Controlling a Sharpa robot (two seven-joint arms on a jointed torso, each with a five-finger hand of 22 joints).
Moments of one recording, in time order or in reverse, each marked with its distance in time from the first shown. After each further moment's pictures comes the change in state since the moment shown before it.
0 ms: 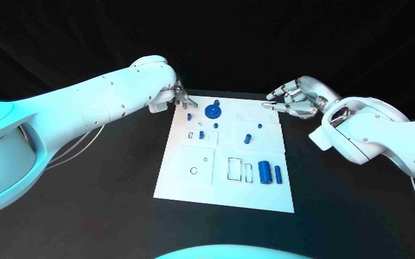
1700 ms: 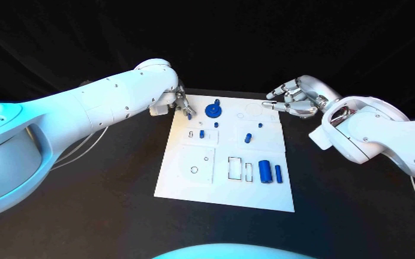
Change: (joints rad) left arm -0.013 0.015 -0.007 -0.021 0.016 0.076 0.004; left_hand 0.086 0.065 -0.001 -0.015 0.000 0.008 0.000 -0.008 -0.013 -0.001 0.001 0.000 -0.004 0.000 0.000 0.000 0.000 0.000 0.000 0.000 0.000 0.008; right arm 0.000 0.004 0.000 -0.002 0.000 0.000 0.001; right_hand 0.000 0.000 0.000 0.000 0.000 0.000 0.000 0.000 -0.001 0.000 0.000 0.000 0.000 0.000 0.000 0.000 0.000 0.000 0.000 0.000 0.000 0.000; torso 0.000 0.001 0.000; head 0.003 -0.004
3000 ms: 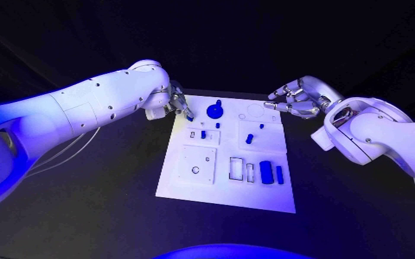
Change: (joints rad) left arm 0.001 -0.120 0.002 0.160 0.147 -0.048 0.009; left_hand 0.081 -0.035 0.359 -0.127 0.000 0.004 0.003 -0.048 -0.064 0.006 -0.009 -0.023 -0.036 0.000 0.000 0.000 0.000 0.000 0.004 0.004 0.004 0.016; right arm 0.000 -0.004 0.000 0.000 0.000 0.000 0.000; right_hand 0.000 0.008 -0.003 -0.003 0.006 0.000 0.000 0.000 0.001 0.000 0.000 0.000 0.001 0.003 -0.003 -0.004 0.001 0.000 0.000 0.000 0.000 0.000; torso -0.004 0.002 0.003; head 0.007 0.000
